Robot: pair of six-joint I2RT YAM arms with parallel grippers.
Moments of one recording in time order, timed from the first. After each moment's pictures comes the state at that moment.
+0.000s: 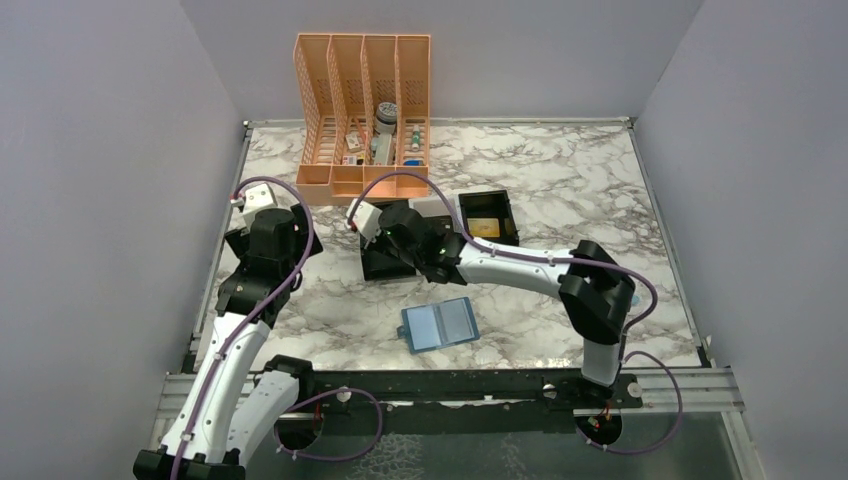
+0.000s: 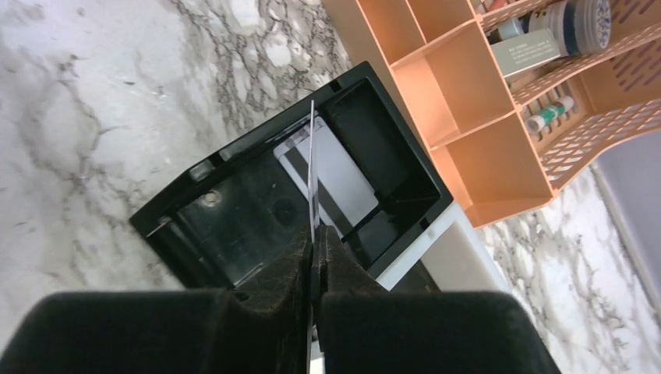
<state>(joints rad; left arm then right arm) -0.21 0.76 0.81 -0.65 -0.47 -0.41 1.07 1.85 1.36 0.00 0.26 -0.36</state>
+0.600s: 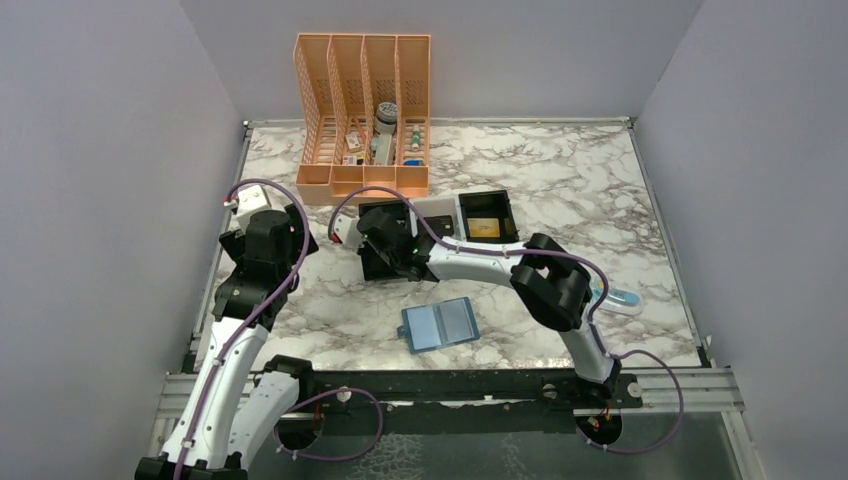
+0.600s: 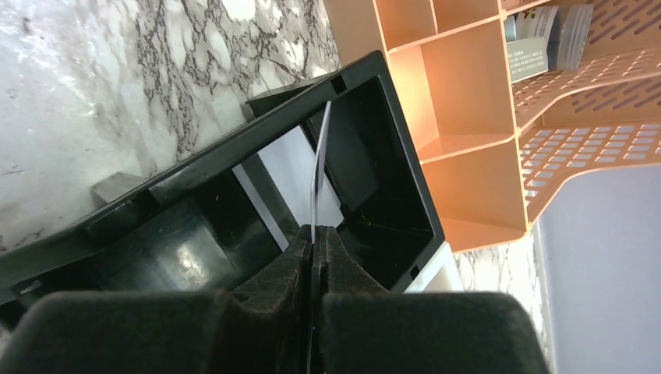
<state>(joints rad) -0.19 0.74 0.81 -0.65 -0.50 -0.42 1.07 2.11 1.53 -0.01 0.41 -0.61</state>
